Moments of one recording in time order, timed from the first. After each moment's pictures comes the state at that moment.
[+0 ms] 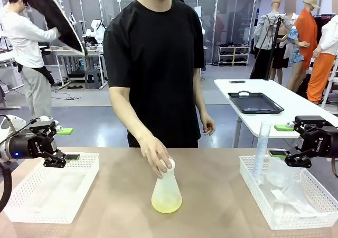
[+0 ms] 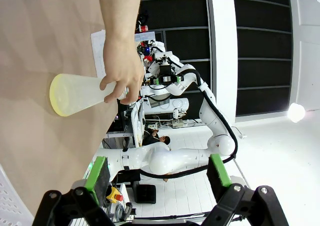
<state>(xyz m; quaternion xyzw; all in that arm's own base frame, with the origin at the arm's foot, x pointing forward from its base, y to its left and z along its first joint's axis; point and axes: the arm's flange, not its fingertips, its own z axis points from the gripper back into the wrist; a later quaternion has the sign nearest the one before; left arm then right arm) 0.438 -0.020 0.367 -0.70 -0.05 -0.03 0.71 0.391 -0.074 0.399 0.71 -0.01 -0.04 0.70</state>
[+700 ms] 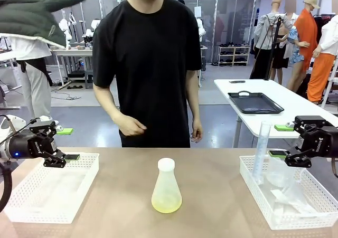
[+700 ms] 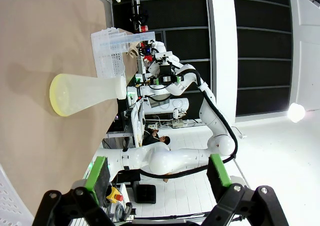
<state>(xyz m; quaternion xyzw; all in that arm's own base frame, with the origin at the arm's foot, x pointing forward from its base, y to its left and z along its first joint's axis) 0.438 -0.020 0.367 -0.70 -0.05 -0.03 0.71 0.391 -0.074 0.399 0.71 -0.01 -0.04 0.70</state>
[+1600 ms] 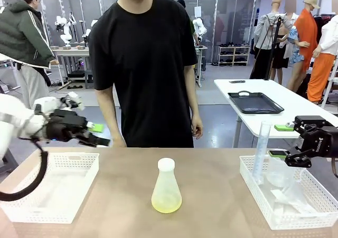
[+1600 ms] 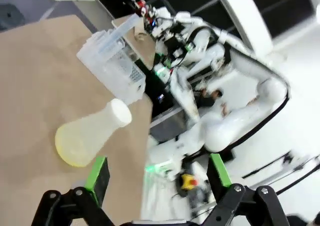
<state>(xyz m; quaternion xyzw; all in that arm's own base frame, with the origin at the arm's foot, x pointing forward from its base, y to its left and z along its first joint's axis) 0.478 -0.127 0.408 -0.62 -0.18 -0.30 0.70 0.391 -0.074 0.399 0.71 -0.01 -0.04 0.70</state>
